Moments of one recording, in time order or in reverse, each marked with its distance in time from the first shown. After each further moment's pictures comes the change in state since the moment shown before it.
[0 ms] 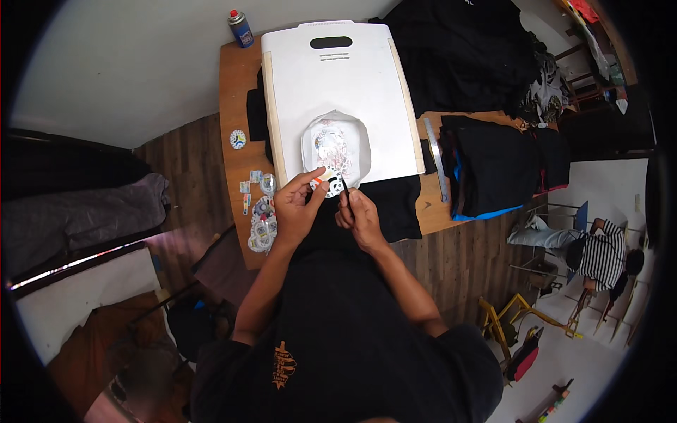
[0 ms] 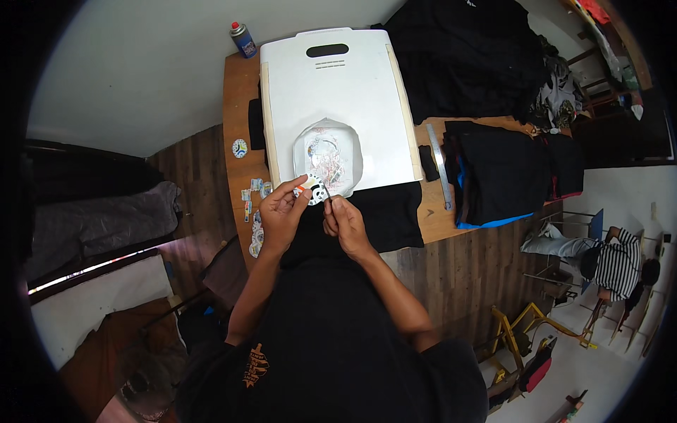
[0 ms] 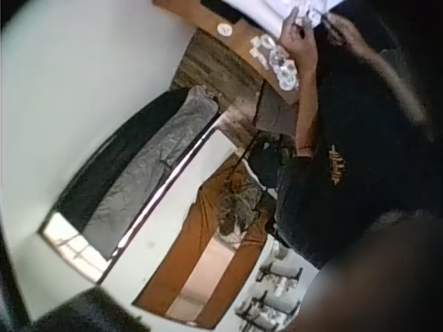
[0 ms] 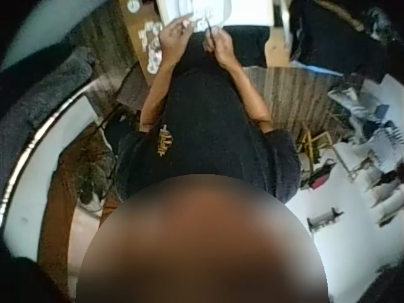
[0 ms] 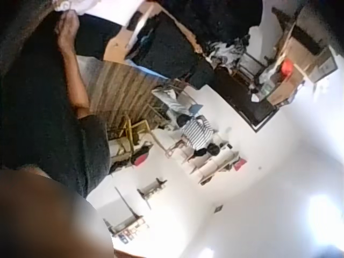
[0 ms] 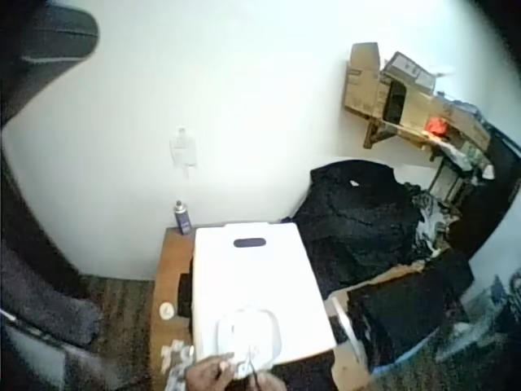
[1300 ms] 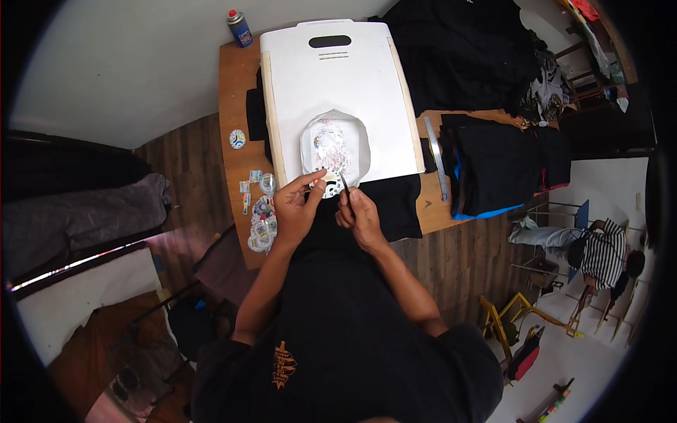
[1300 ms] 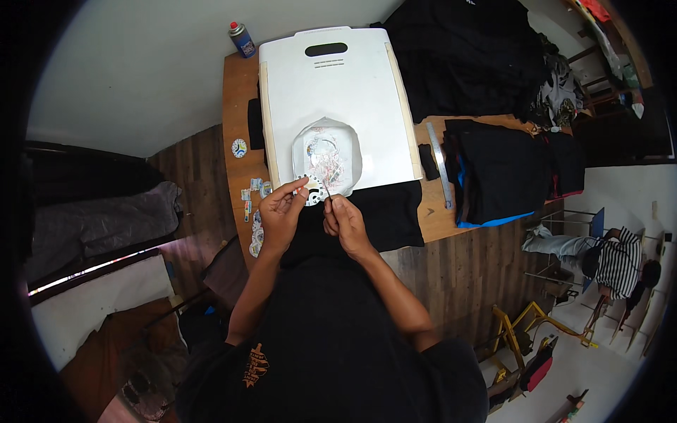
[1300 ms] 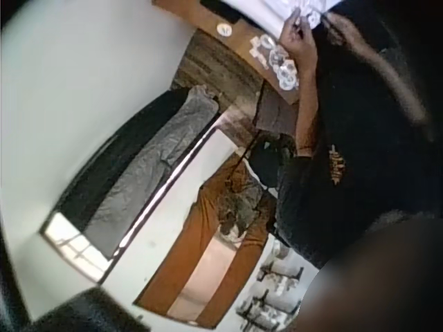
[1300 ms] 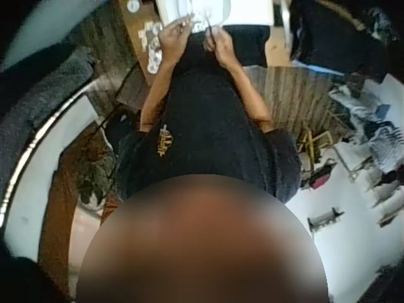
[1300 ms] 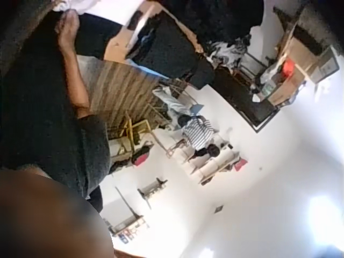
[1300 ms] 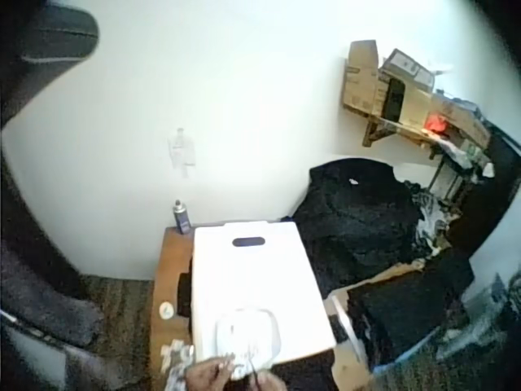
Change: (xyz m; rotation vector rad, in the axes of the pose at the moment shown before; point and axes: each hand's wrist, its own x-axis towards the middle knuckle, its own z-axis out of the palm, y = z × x) left_hand -0.001 0.008 0.003 -0.015 0.046 0.005; right_hand 0.000 -0.001 0.003 -0.001 0.006 0.007
